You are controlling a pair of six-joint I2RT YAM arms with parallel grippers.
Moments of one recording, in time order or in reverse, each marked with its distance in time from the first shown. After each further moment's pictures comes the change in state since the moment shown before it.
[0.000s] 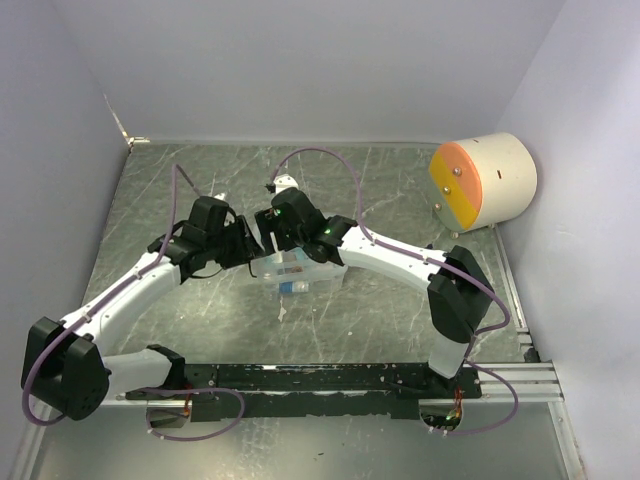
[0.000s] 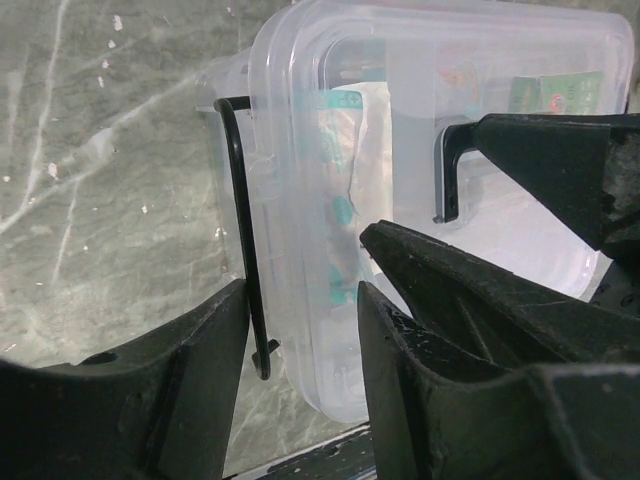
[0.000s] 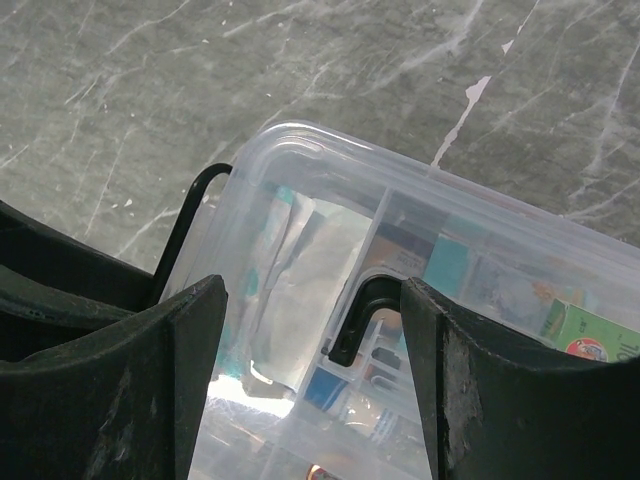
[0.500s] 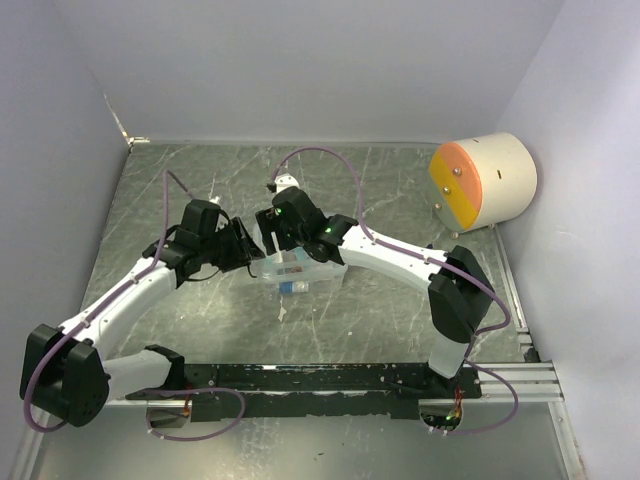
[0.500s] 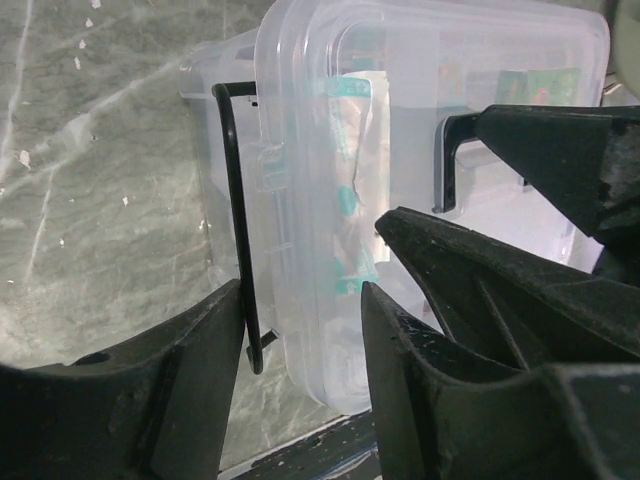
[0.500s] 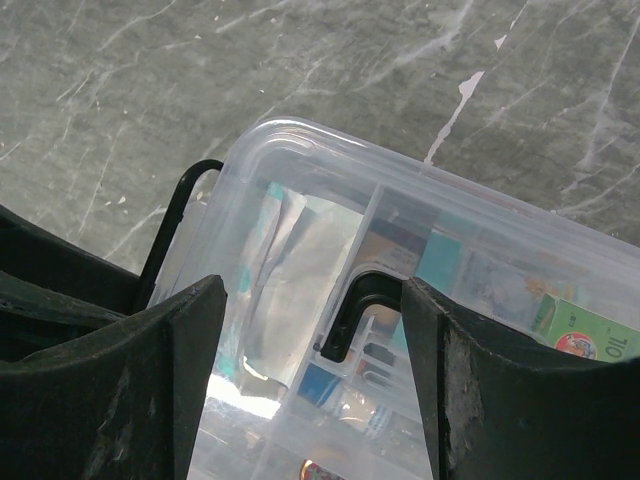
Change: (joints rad) left arm 0.052 -0.038 -0.056 0.046 0.099 -0.026; right arm -0.001 -0.003 0.004 -0.015 0.001 -0.002
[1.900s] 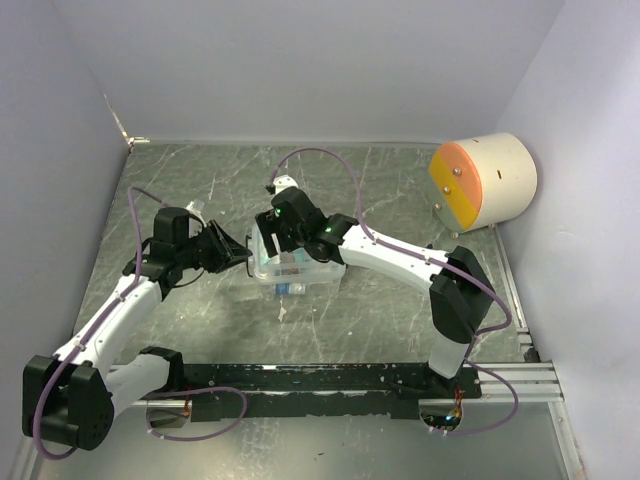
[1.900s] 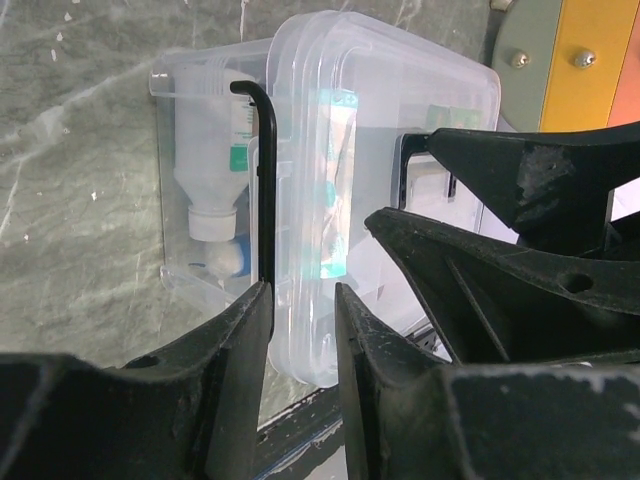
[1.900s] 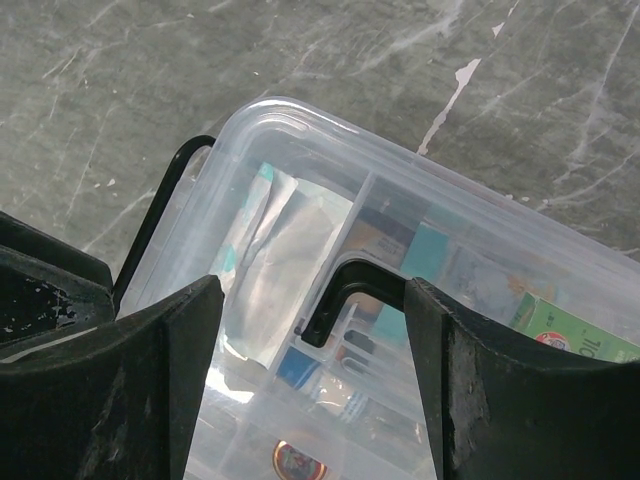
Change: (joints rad) left arm 0.180 -0.116 -0.124 0.111 0.229 -0.098; right arm 0.003 -0.003 0.014 -0.045 0.000 -0.025
